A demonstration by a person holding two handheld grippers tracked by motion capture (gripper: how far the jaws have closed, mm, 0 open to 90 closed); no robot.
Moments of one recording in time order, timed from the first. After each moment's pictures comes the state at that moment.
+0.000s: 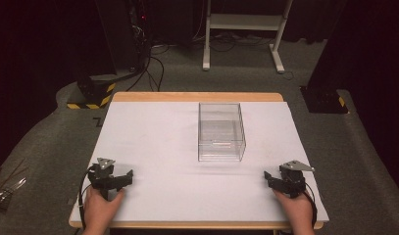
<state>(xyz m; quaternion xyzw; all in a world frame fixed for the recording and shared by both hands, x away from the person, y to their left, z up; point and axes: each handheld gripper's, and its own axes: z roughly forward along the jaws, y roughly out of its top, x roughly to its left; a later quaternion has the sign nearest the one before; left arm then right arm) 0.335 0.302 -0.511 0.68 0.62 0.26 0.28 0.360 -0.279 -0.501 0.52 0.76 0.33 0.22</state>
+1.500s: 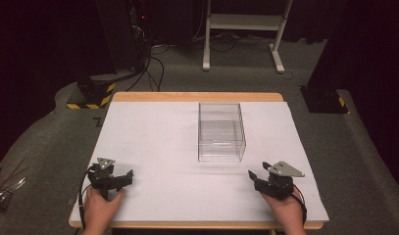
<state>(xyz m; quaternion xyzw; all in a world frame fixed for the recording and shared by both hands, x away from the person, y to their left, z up) 0.335 0.302 -0.511 0.68 0.62 0.26 0.28 0.337 -0.231 -0.470 0.42 0.77 0.41 0.24</state>
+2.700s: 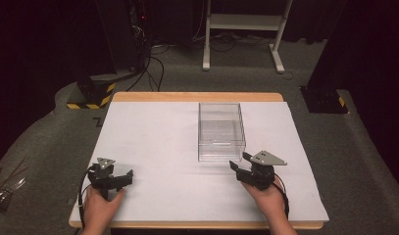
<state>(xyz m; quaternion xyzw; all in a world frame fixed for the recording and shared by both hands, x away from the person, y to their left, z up) 0.335 0.302 -0.510 0.68 0.62 0.26 0.28 0.360 -0.182 -0.456 0.39 0.77 0.47 0.21</state>
